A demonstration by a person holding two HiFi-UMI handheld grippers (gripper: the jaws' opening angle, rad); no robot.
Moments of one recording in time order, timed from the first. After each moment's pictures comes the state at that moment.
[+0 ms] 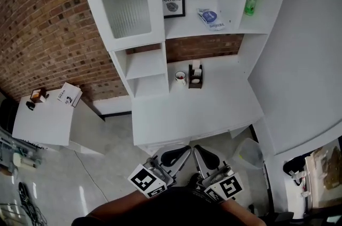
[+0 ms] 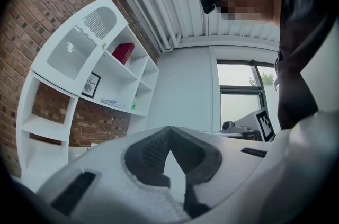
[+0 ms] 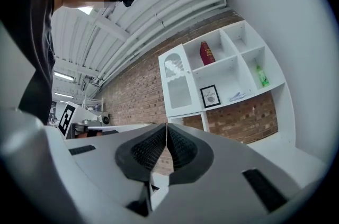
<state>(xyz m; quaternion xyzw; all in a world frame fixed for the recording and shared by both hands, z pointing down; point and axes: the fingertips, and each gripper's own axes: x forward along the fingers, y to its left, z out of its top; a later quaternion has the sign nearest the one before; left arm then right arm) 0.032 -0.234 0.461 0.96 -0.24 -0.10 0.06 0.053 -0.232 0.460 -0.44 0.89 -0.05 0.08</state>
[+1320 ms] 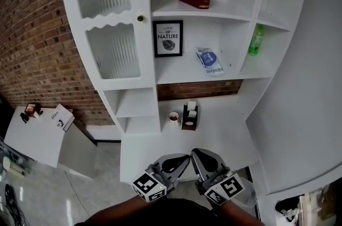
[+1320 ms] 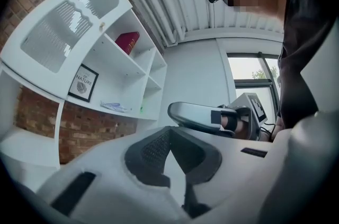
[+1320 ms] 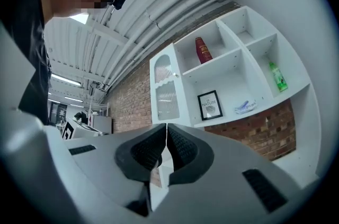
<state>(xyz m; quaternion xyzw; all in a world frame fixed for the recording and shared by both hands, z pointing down) 0.108 -0.410 0.458 0.96 -0.25 -0.09 0.04 0.121 -0.417 0.411 -0.39 0.91 -0.02 0.12</state>
